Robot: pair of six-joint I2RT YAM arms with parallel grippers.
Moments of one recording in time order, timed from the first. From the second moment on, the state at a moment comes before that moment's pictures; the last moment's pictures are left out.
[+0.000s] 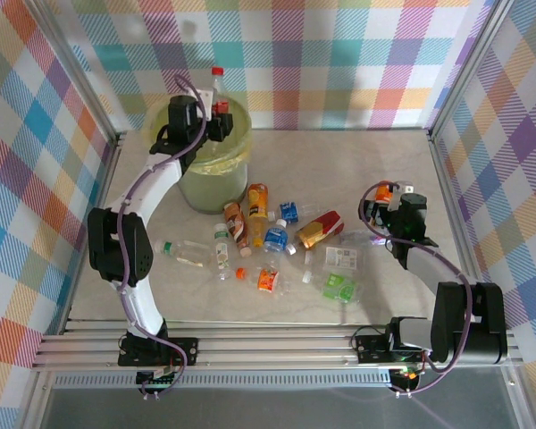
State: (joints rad) left arm -0.22 1.86 1.63 -0.12 0.11 -0.07; right arm -0.01 1.26 0.52 0.23 -0.08 0.13
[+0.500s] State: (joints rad) left arm -0.22 1.86 1.56 -0.08 0.09 -0.08; right arm -0.01 1.26 0.53 0.22 -0.09 0.13
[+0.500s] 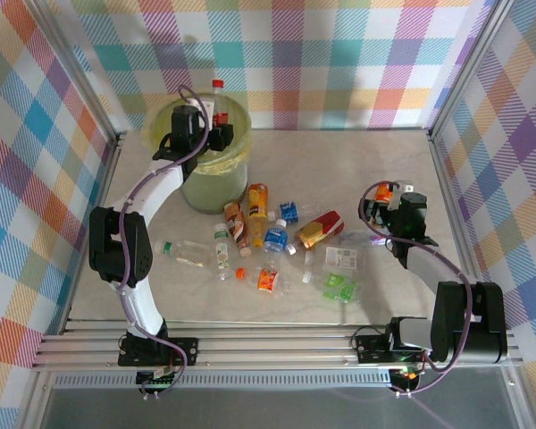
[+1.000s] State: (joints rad) left arm -0.22 1.85 1.56 -0.08 0.09 -0.09; right arm -0.01 1.26 0.53 0.22 -0.09 0.13
